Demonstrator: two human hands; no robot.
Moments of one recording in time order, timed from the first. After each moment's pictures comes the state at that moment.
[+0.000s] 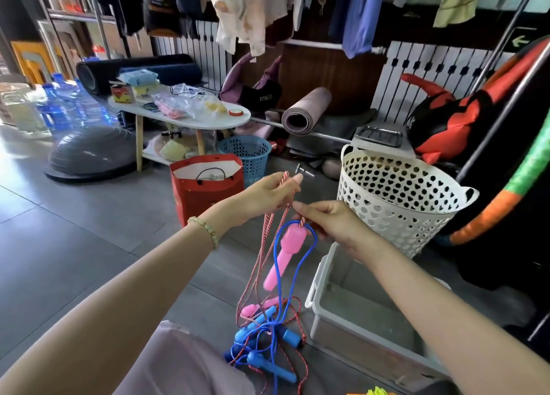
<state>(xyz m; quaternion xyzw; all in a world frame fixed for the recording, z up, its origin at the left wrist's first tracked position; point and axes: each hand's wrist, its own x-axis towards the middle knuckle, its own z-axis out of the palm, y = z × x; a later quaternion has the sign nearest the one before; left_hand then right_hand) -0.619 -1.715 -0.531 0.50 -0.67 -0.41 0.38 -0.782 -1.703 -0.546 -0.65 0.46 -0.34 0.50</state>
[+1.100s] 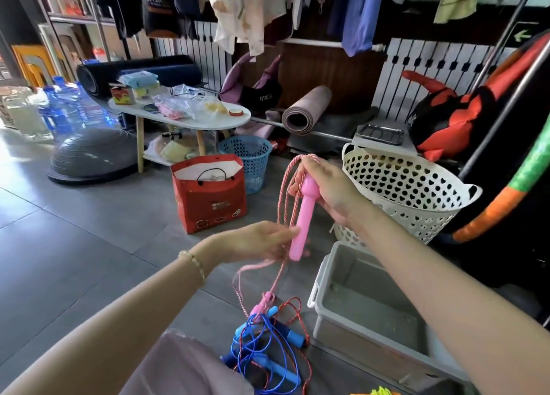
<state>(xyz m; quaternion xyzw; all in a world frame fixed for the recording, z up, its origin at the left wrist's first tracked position) -0.609 -1.678 -0.568 0.43 -0.76 -0.45 0.16 -0.759 -1.730 -0.514 -0.56 0.34 -0.47 0.59</state>
